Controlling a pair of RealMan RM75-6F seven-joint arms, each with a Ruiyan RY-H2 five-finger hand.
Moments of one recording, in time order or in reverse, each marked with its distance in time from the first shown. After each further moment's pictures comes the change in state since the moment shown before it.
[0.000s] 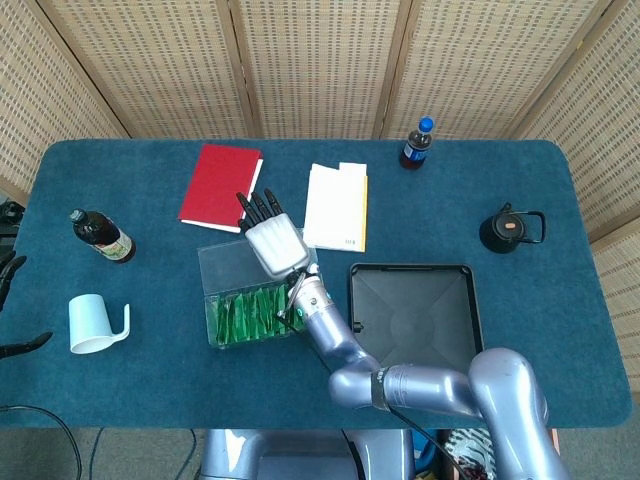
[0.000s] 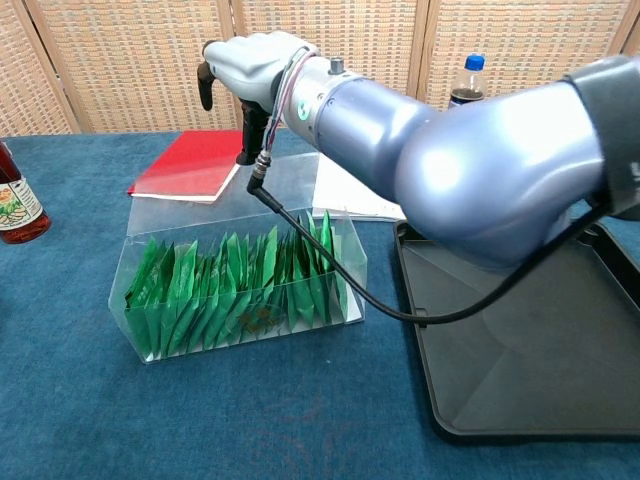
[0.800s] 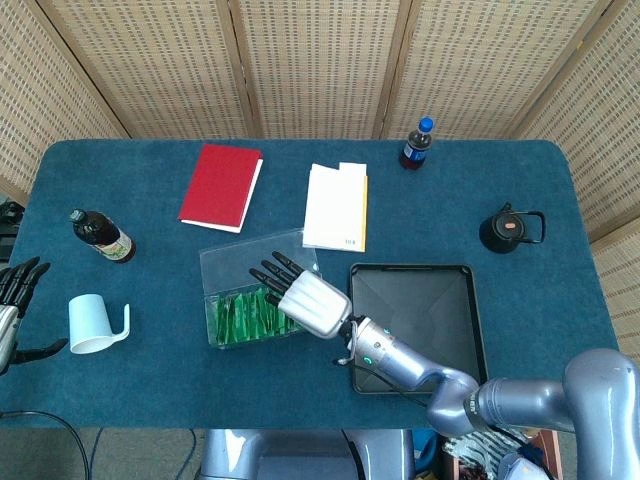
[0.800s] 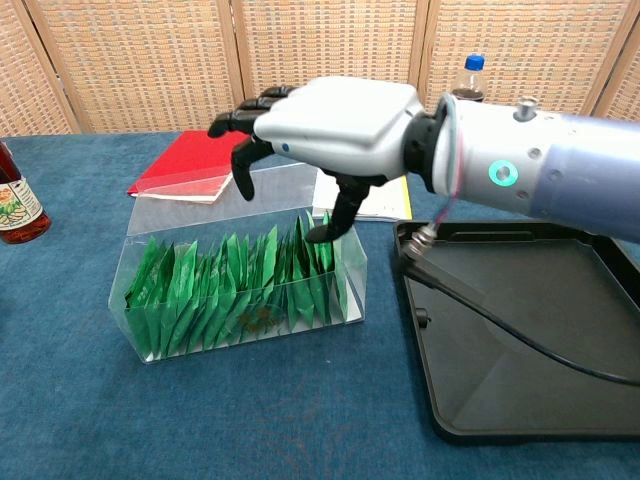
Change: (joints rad) left arm -0.009 -0.018 0.021 -0.029 0.031 -0.003 0.082; right arm -0.217 0.348 -0.330 -0.320 -0.581 -0.031 0.316
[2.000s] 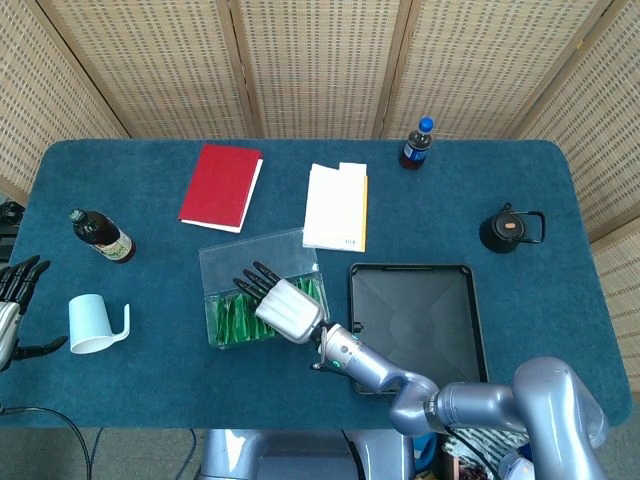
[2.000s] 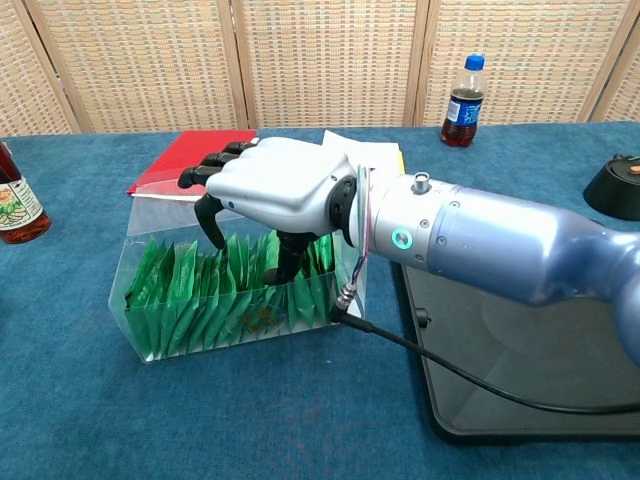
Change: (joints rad) left arm -0.013 -0.007 -0.004 0.007 -0.029 -0.026 0.011; right arm 0.024 -0.236 0.077 0.197 0.068 -0.089 -0.068
